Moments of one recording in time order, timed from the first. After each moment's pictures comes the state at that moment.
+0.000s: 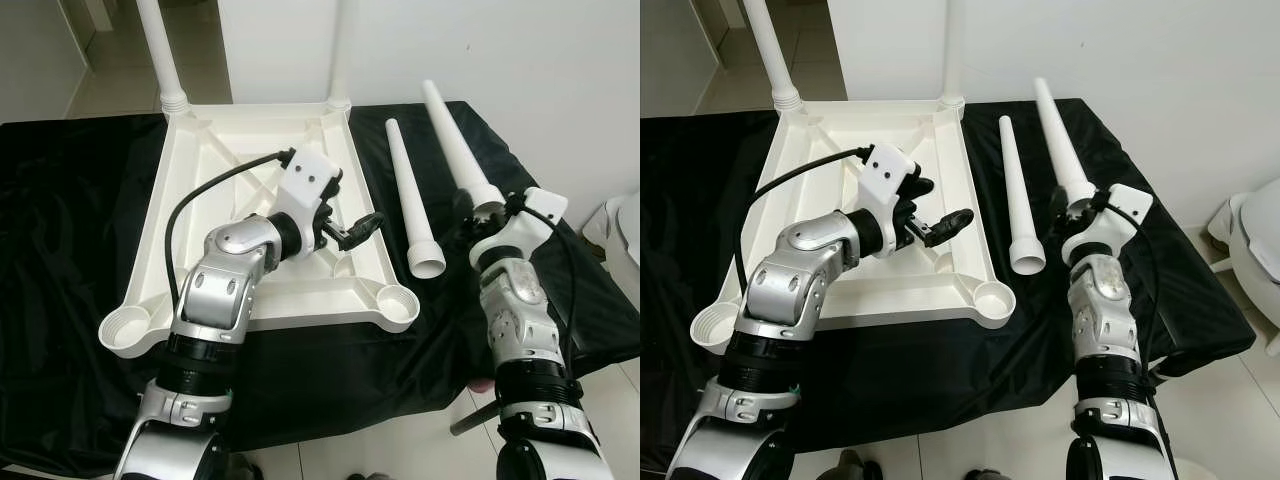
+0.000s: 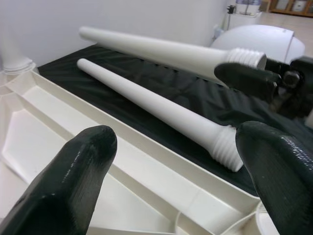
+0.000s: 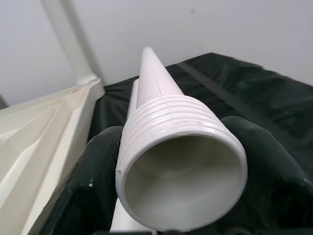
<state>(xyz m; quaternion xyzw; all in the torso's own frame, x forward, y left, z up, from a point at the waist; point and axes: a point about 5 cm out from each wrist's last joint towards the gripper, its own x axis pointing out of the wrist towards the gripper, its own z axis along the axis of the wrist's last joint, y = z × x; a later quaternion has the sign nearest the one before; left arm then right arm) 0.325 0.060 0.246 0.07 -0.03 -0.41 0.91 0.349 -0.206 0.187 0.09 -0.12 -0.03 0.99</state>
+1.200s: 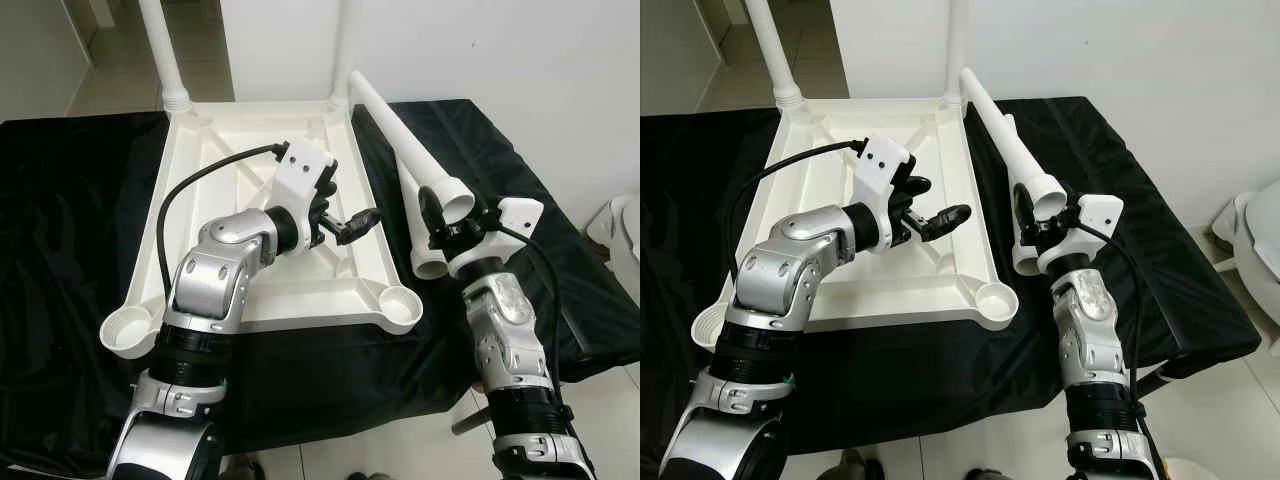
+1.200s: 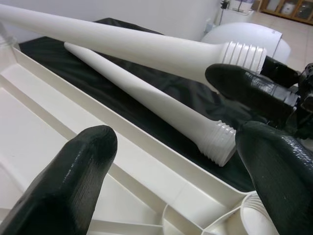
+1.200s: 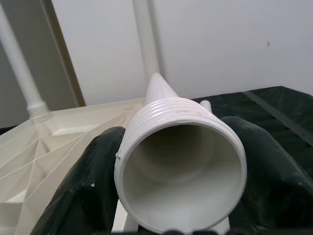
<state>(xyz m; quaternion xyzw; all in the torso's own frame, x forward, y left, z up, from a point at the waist) 0.324 0.058 0.247 0.04 0.01 -0.43 0.90 0.325 -0.177 0.192 0.04 -0.20 0.10 0.97</state>
